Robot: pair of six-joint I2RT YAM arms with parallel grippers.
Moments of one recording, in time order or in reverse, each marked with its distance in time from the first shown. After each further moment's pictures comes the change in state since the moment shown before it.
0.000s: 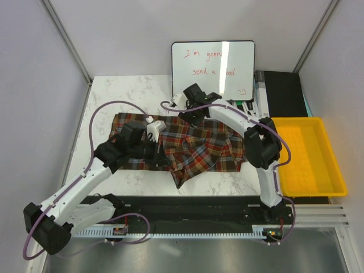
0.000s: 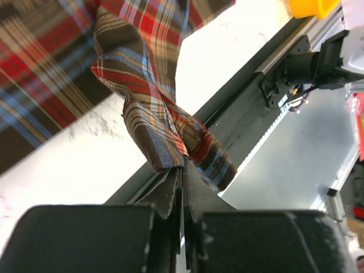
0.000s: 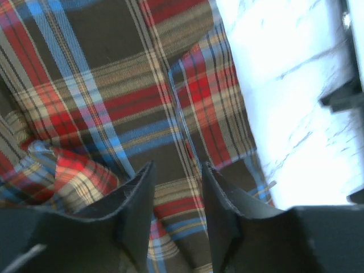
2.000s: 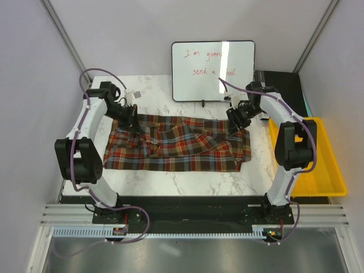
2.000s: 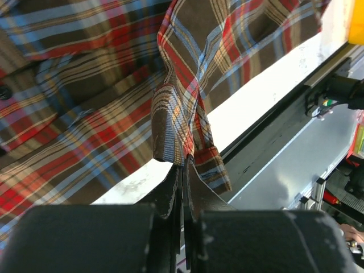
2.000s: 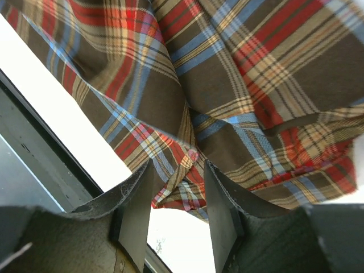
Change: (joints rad) left arm 0.586 0.719 0.649 -0.550 0.208 0.618; right arm -0.539 -0.195 -0.240 -0.363 -0.575 -0.024
